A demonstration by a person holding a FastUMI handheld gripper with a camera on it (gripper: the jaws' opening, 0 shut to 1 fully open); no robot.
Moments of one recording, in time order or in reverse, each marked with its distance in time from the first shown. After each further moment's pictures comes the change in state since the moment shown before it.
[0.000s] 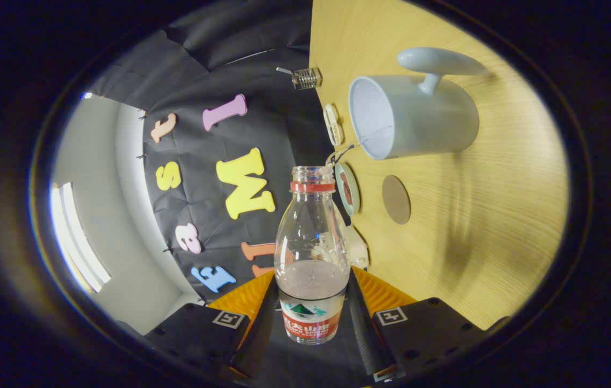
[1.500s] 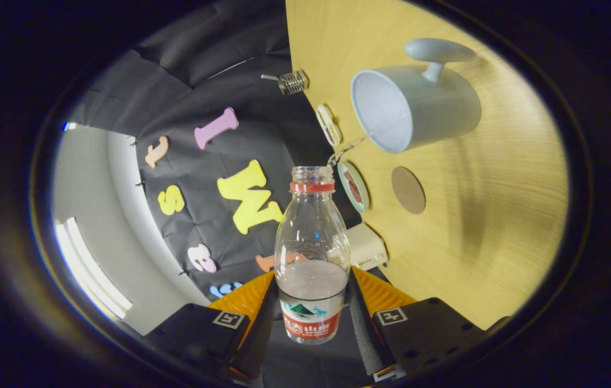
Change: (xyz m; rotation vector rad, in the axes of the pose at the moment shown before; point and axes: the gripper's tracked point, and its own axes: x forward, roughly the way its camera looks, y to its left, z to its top) arm 0.017 0.029 0.008 0.147 -0.031 0.020
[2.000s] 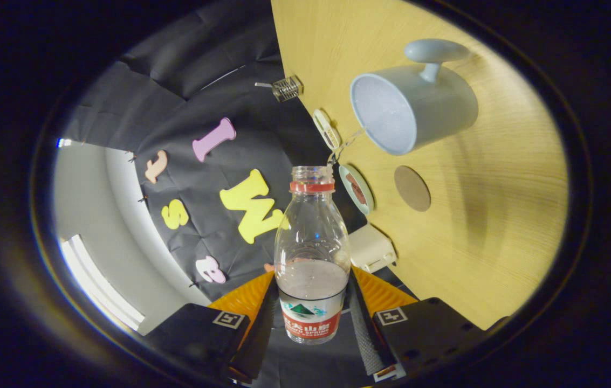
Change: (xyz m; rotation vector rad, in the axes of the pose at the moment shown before) arm 0.002 0.013 0.005 0.076 -0.030 0.011
